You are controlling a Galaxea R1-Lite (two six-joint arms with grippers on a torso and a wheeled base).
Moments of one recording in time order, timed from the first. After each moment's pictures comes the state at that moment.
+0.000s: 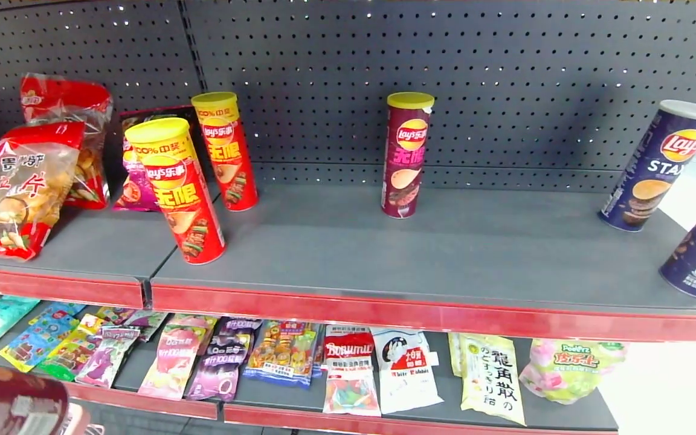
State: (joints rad) left arm 0.00 0.37 -0.43 0.09 -0.20 0.22; right arm 0.00 0.00 0.00 -0.01 0.06 0.00
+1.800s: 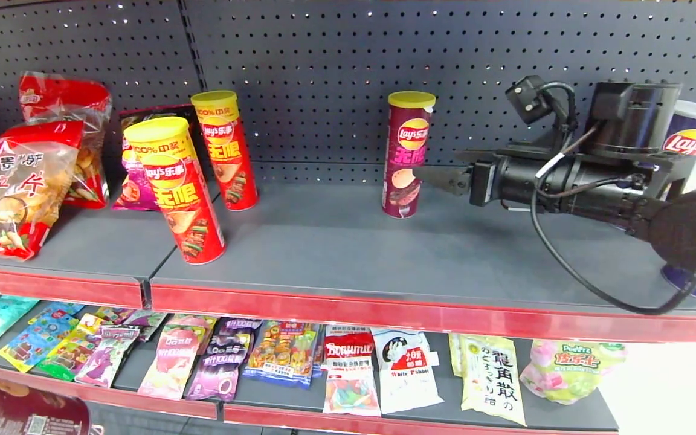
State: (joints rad) left arm -0.02 0.39 -0.47 0.14 -0.23 0.09; right arm 0.39 1.76 -1.12 -0.53 0.36 -0.02
